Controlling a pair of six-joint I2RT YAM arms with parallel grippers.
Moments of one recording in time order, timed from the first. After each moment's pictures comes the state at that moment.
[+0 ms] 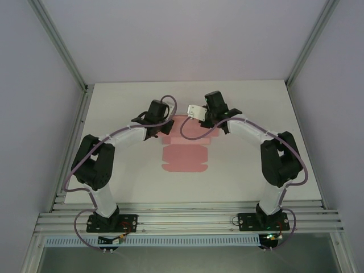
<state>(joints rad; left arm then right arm) -0.48 1.78 1.21 -0.21 -0.10 0.03 0.51 1.80 1.34 -0.31 0.01 -1.00</state>
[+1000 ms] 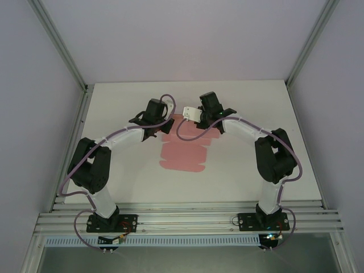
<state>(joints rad) -0.48 1.74 1.20 -0.19 -0.04 0.05 0.54 1.86 1.38 -0.30 -0.02 -1.01</state>
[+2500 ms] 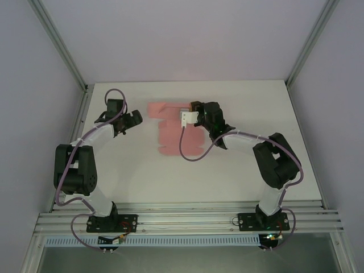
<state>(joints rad) -0.07 1.65 1.09 -0.27 -0.03 -0.45 0.58 1.80 1.07 0.52 0.08 -1.36</state>
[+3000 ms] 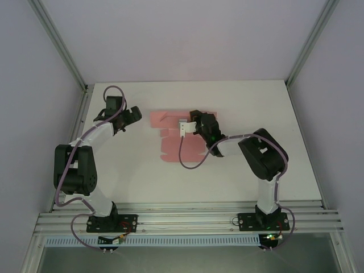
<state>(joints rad) -0.07 1.65 1.12 -0.27 -0.06 -0.45 0.63 1.95 0.95 0.80 0.17 -1.45</state>
